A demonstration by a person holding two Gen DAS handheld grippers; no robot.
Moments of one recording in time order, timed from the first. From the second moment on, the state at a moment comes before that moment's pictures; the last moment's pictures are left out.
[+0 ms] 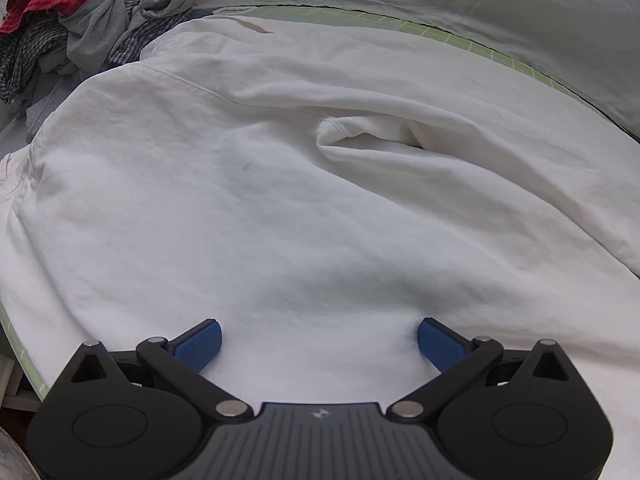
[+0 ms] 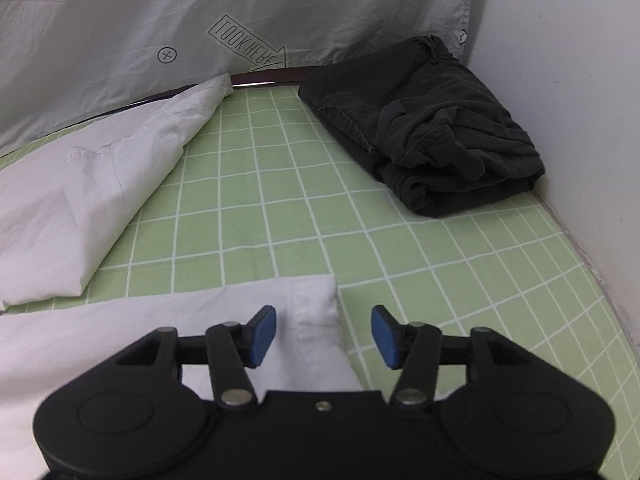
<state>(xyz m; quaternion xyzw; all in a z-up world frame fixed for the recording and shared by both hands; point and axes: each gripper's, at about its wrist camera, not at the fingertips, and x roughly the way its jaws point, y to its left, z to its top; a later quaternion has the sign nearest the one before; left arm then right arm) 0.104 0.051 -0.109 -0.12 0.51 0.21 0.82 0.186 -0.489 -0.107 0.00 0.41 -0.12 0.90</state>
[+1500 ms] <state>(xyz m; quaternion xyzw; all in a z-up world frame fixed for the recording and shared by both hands) 0.196 0.101 -0.114 -0.12 0.48 0.23 0.84 0.283 -0.485 -0.105 0.22 0.37 -0.25 0.87</state>
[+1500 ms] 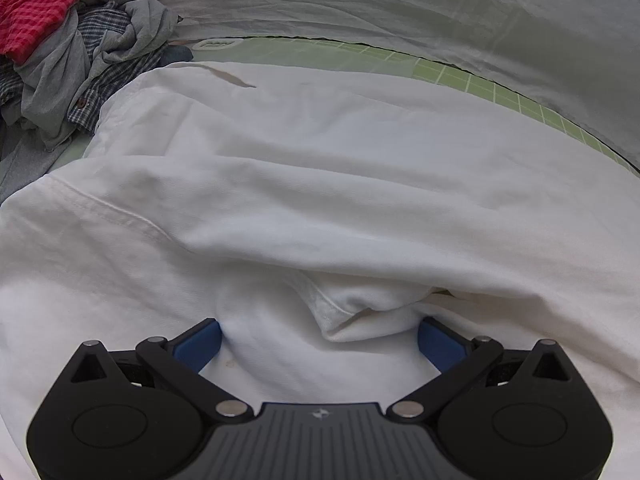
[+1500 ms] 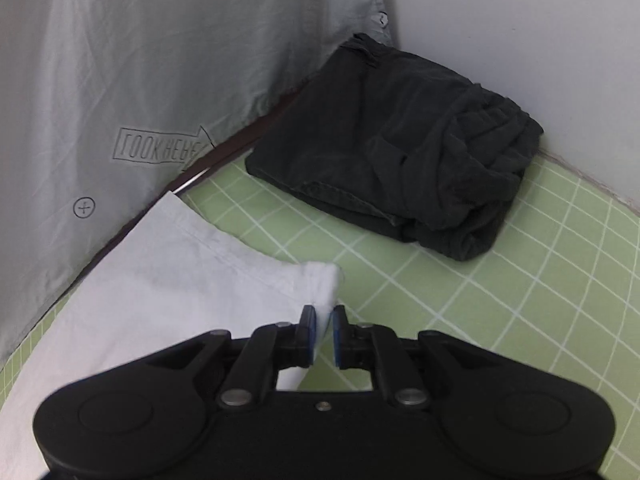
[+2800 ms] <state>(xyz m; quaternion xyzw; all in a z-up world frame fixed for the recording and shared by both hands) 0.130 0.317 -0.034 -0.12 0.38 0.16 0.90 0.108 -0.232 -0.137 0.06 0.41 -0.20 0.89</state>
